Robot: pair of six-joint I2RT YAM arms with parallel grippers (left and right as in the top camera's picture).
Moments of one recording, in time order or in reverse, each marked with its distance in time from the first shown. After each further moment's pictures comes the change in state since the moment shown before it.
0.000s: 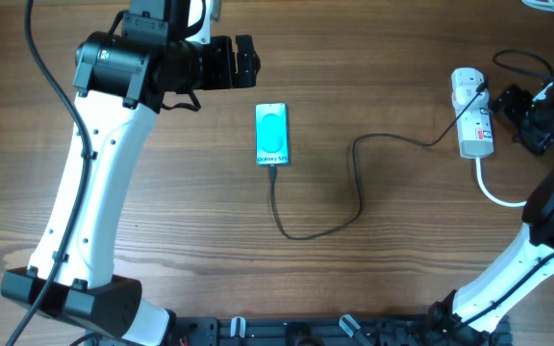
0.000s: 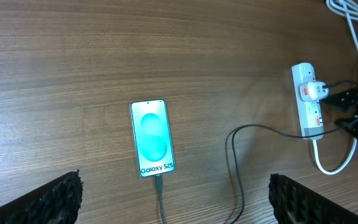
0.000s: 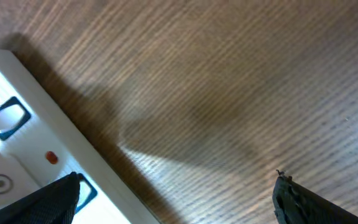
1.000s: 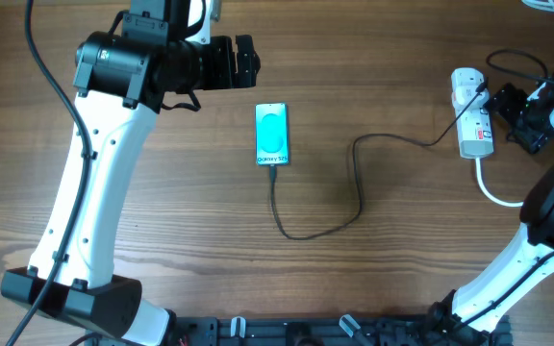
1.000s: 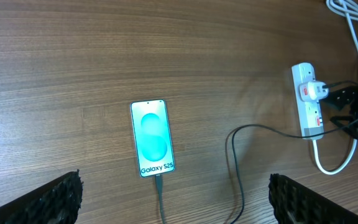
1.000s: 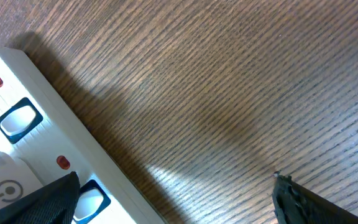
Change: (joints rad) left arm 0.000 0.000 0.000 0.000 0.000 0.000; right arm 0.021 0.000 -0.033 0.048 -0.008 0.016
